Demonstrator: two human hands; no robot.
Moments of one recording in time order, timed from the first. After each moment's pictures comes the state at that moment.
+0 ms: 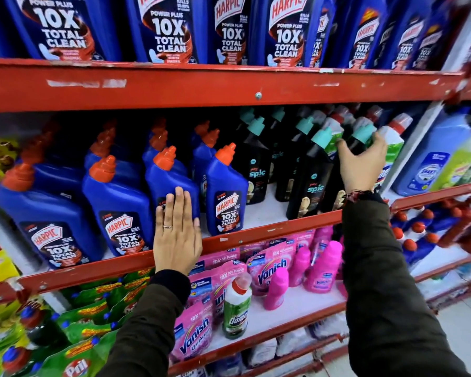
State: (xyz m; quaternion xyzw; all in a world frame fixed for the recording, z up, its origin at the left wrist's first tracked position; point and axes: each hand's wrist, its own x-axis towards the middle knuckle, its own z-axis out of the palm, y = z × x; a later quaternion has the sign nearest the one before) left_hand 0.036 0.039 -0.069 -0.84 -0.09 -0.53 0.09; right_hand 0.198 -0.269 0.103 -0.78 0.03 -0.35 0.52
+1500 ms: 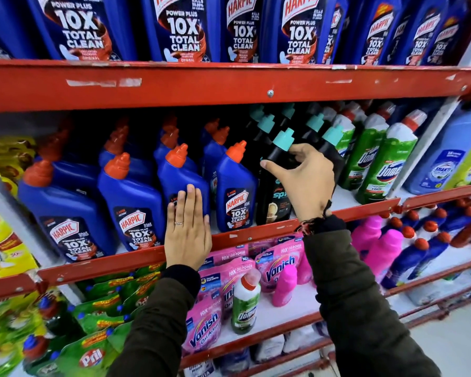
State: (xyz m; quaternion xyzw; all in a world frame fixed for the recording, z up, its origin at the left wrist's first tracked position) left_hand 0.031 0.036 -0.063 -0.84 -0.08 -0.53 0.09; right_hand 0.104 -0.173 0.092 -0.83 -0.09 -0.31 0.45
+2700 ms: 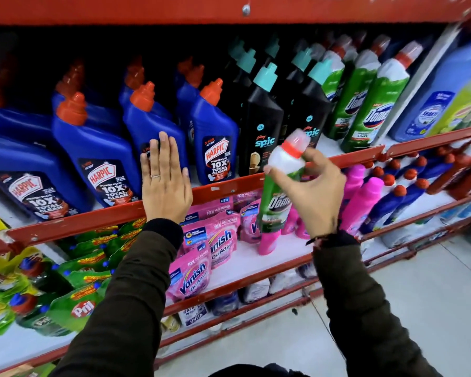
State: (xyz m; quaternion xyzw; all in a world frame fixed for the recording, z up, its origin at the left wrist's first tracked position) left_hand 0.030 0.033 -0.062 -0.85 -0.13 -0.50 0.10; right_hand 0.049 -0.240 0.006 -0.78 -0.09 -0.25 0.56
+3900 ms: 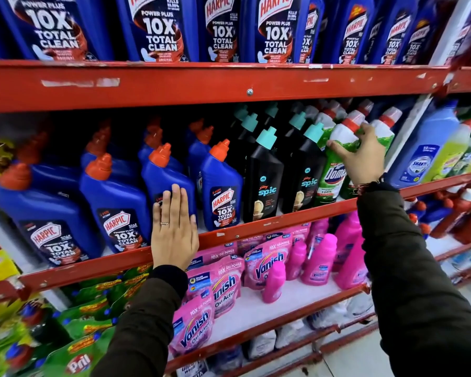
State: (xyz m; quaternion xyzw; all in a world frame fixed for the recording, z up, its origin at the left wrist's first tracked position) left_hand 0.029 0.035 -0.062 -0.85 -0.08 -0.52 0.08; right_hand 0.201 -0.305 0.103 -0.85 -0.07 -0.31 0.42
